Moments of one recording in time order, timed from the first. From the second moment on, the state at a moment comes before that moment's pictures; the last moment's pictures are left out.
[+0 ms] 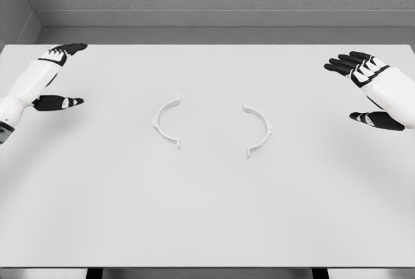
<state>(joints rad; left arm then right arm) -0.32 0.65 -0.24 -1.23 -0.36 -0.61 0.00 -0.02 -0.69 -0.12 -1.75 0.44 -0.61 0.28</state>
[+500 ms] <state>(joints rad) -0.39 0.63 -0.44 -1.25 -0.41 -0.61 0.00 -0.30 -0.63 0.18 -1.61 0.55 -0.55 0.28</state>
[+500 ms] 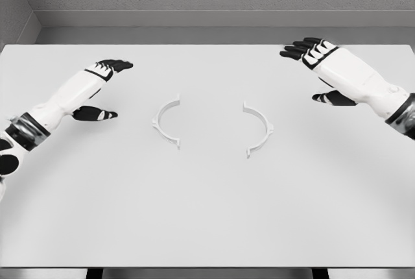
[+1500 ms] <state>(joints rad) -0.54 0.50 -0.58 -1.10 -0.44 -0.61 0.00 -0.33 -0.50 0.34 -1.45 0.66 -0.46 0.29</state>
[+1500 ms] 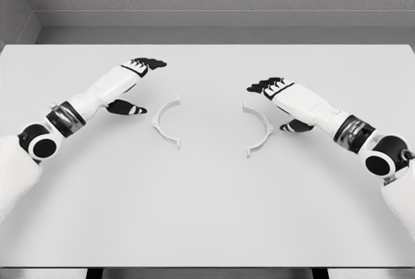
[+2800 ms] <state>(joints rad) -0.54 0.44 -0.60 -1.04 -0.45 -0.61 0.00 -0.36 -0.40 0.35 -1.41 0.72 -0.46 0.31</state>
